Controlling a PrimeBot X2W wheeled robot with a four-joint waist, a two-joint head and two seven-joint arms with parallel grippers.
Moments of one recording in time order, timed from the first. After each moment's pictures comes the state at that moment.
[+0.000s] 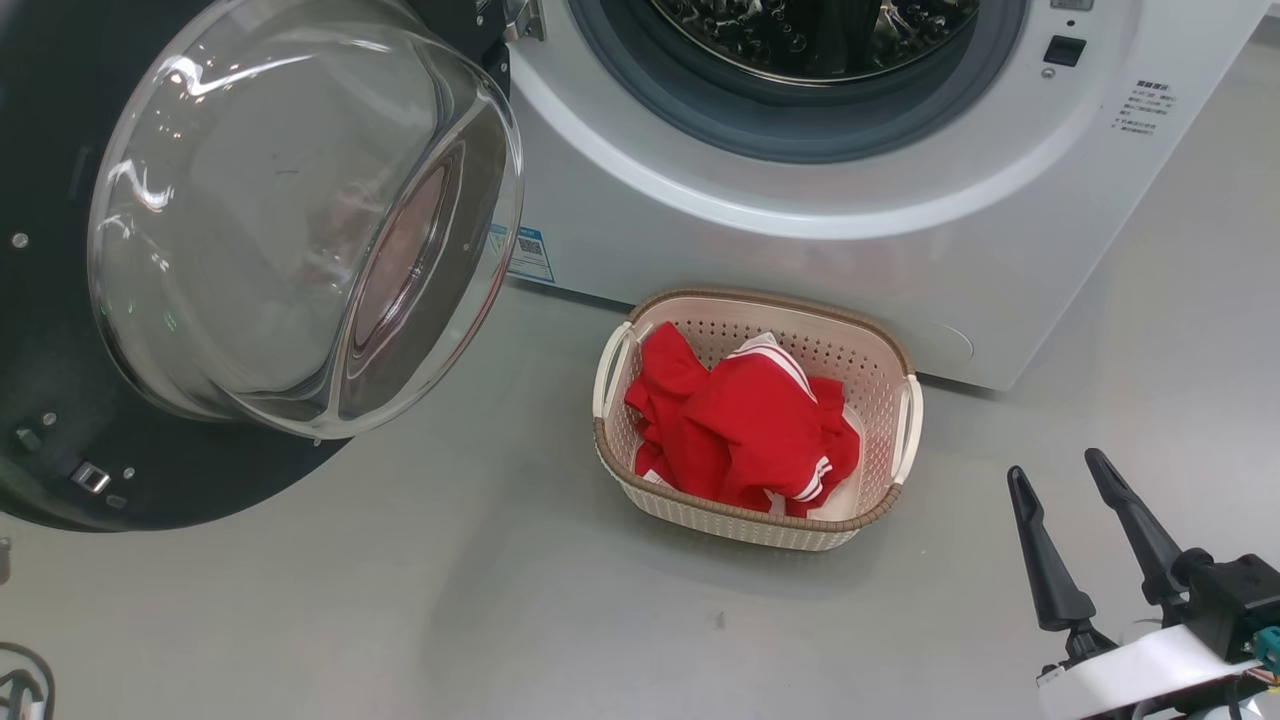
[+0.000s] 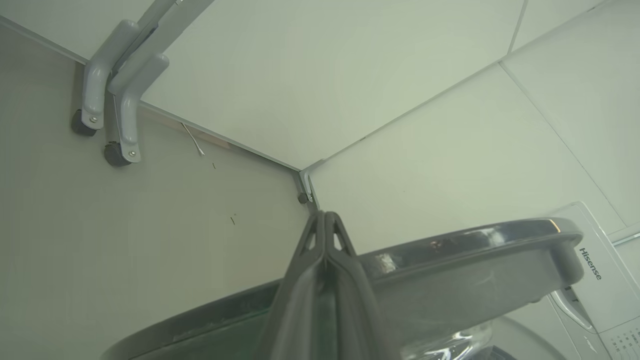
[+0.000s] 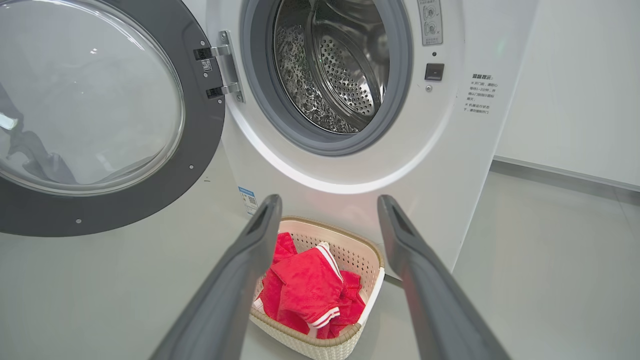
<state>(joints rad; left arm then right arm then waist) -0.25 0.25 0.28 0.17 -1.44 0.12 -0.07 0.15 -0.25 0.15 -0.05 0.35 0.07 -0.22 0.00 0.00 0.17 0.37</state>
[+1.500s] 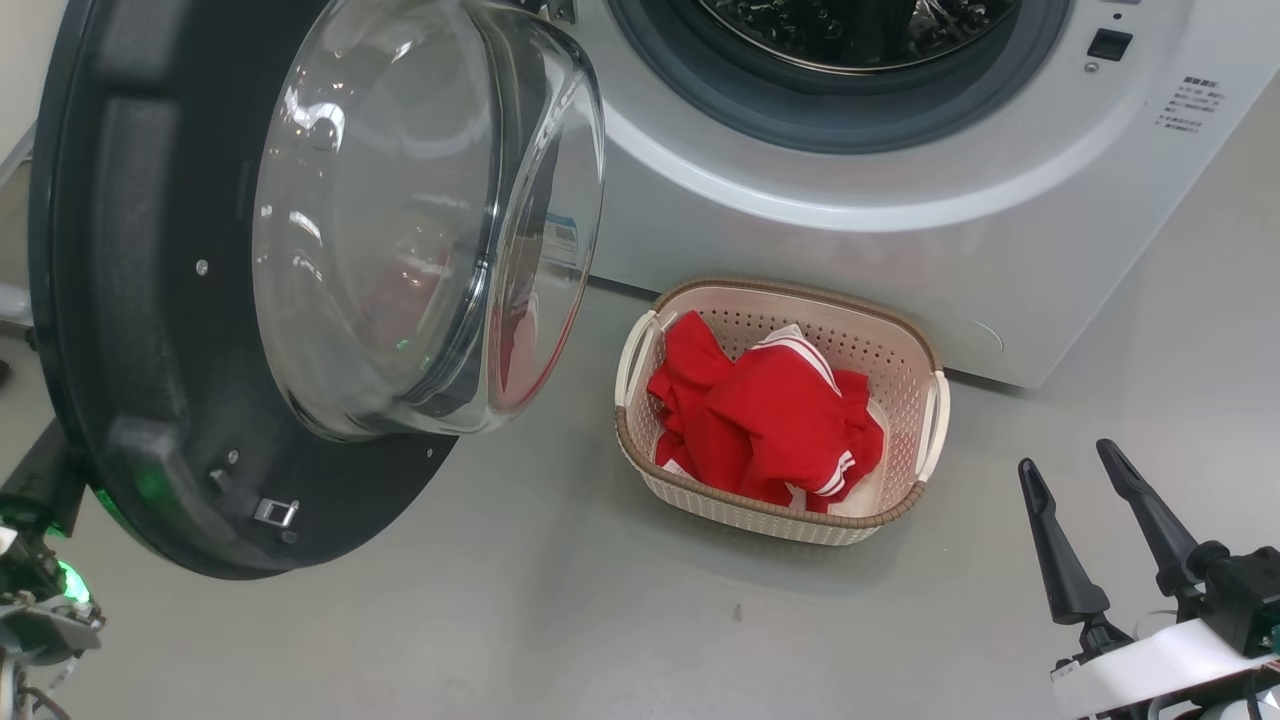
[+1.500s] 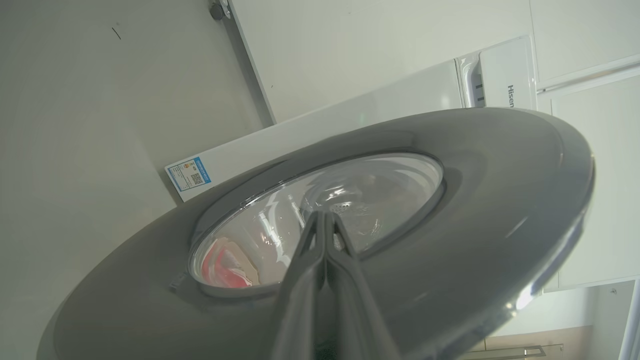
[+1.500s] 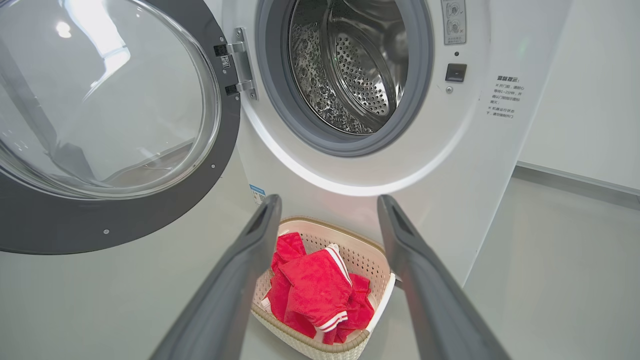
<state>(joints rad) -0.16 0.28 0.17 0.10 -1.73 -0.09 0.44 0.15 -0.27 0.14 -0.08 0.36 0.08 -0.21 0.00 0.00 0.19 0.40</state>
